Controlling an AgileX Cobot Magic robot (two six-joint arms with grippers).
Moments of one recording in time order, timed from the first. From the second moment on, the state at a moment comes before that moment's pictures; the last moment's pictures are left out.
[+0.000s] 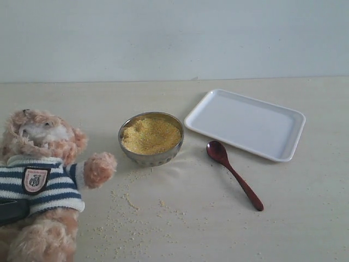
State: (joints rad) left arm 0.49 1.06 -0.16 -1.34 0.97 1.24; right arm 0.25 0.01 0.00 0.01 0.08 -0.09
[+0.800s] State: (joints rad) left arm 0.49 1.06 -0.10 -1.36 0.97 1.25; right arm 0.25 0.01 0.00 0.08 -0.05 0.02
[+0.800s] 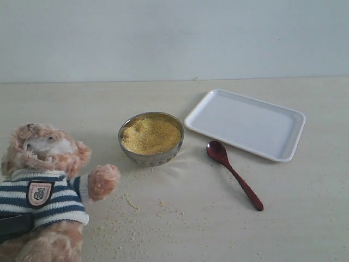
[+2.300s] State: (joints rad) left arm 0.49 1.06 -0.10 -1.35 1.00 1.30; right arm 0.31 1.24 -0.80 0.43 0.66 -0.52
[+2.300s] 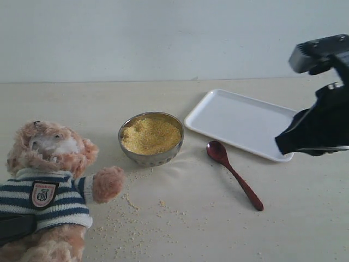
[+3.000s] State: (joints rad) left arm 0.49 1.06 -0.10 -1.35 1.00 1.30; right arm 0.43 1.70 -0.97 0.25 0.59 -0.40
